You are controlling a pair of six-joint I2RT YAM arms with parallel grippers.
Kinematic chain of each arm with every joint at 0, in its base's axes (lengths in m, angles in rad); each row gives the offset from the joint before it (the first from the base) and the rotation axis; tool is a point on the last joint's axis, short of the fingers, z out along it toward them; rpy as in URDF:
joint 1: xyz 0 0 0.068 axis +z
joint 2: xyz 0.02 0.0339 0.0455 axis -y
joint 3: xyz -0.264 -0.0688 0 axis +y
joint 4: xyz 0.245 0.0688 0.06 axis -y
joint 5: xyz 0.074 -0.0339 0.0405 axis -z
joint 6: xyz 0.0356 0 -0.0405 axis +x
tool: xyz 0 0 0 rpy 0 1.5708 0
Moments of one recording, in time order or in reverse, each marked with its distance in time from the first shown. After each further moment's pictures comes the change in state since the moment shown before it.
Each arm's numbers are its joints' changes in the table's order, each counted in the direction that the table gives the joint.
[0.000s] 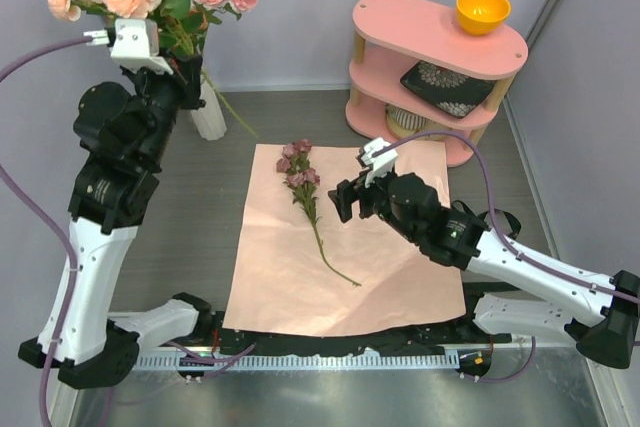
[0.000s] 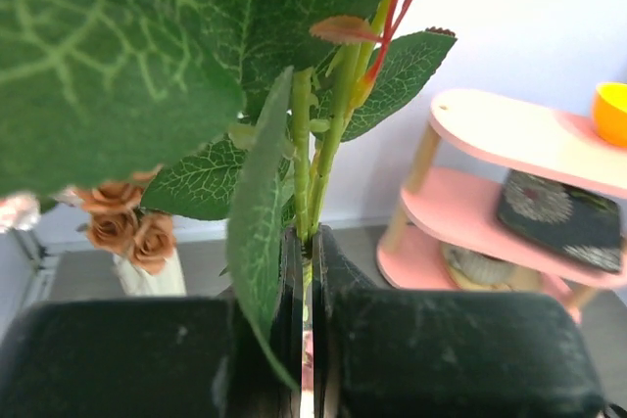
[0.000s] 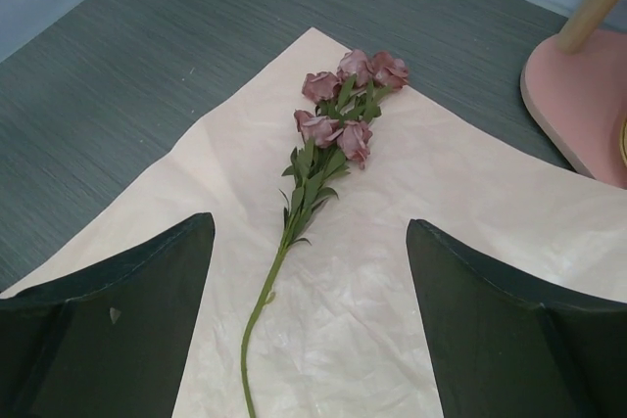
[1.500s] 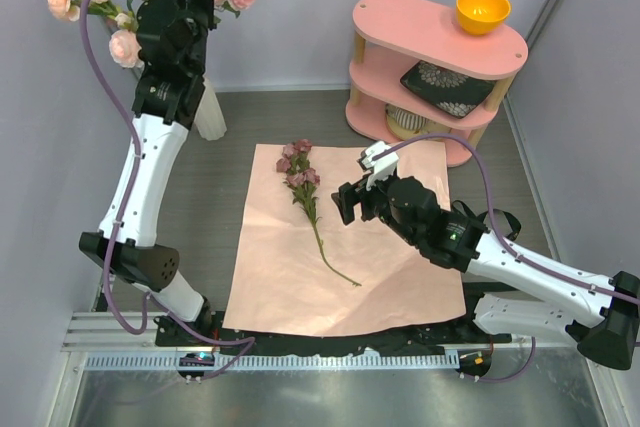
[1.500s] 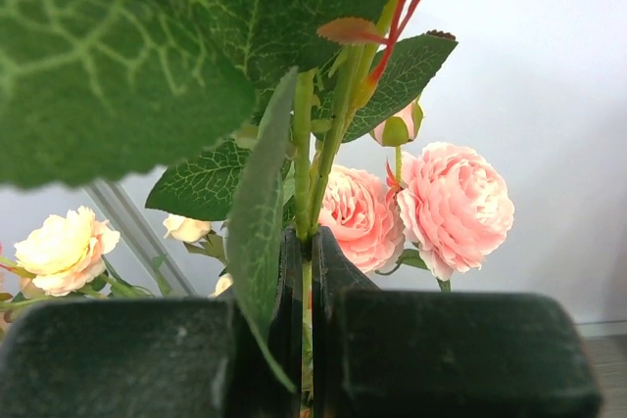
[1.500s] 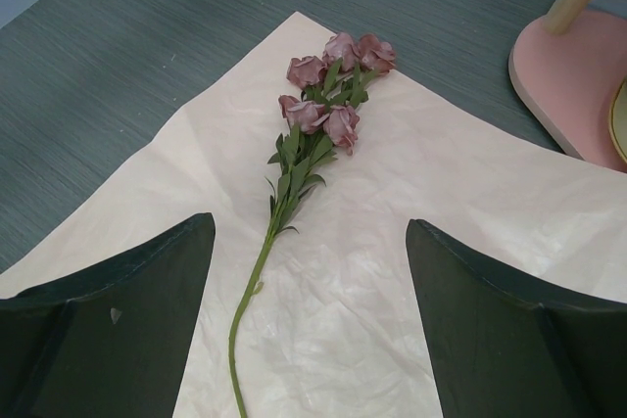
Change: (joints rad) left arm 0.109 -0.547 -0.386 0.335 -0.141 0.482; right arm 0.000 0.011 0.038 0.004 0.034 0.004
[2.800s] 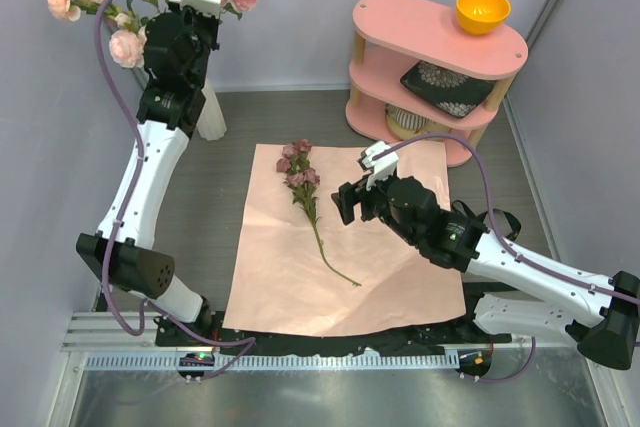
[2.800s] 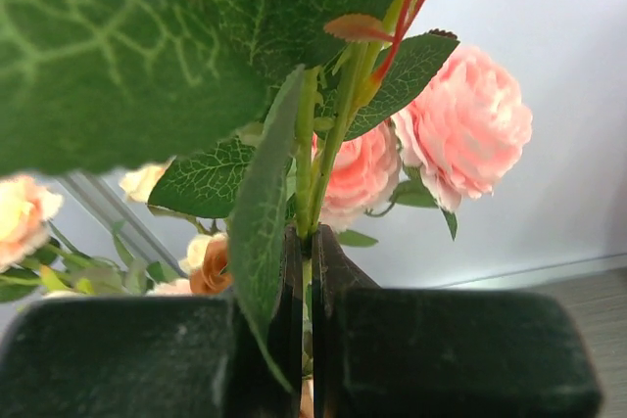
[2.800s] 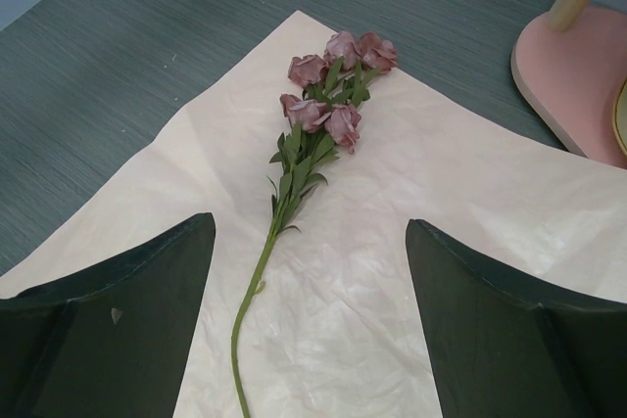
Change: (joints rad) left arm 0.041 0.054 0.175 0.028 0.098 0.009; right arm 0.000 -0.001 0.001 0.000 0.000 0.009
